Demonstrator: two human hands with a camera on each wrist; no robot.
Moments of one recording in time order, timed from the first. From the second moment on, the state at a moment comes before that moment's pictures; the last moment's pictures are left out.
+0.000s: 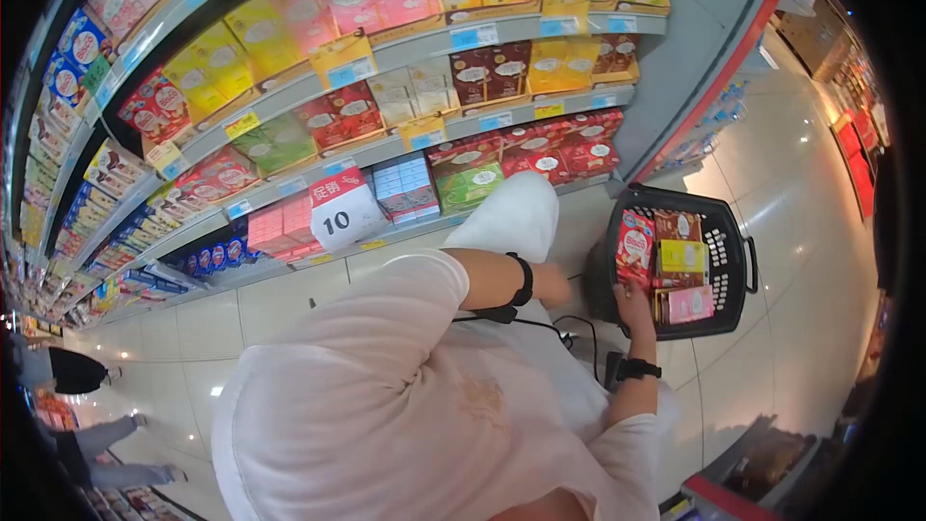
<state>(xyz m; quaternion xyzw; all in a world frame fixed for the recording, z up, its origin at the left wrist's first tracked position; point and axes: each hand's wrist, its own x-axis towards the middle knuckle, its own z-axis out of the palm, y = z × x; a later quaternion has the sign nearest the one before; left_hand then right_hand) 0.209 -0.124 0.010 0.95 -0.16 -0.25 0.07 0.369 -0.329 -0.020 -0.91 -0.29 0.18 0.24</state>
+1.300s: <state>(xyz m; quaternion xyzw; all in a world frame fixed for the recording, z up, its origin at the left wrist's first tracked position) 0.211 -0.228 -0.200 0.71 -0.32 -0.52 0.34 0.470 -0.315 -0.031 -0.85 -0.25 0.44 0.14</state>
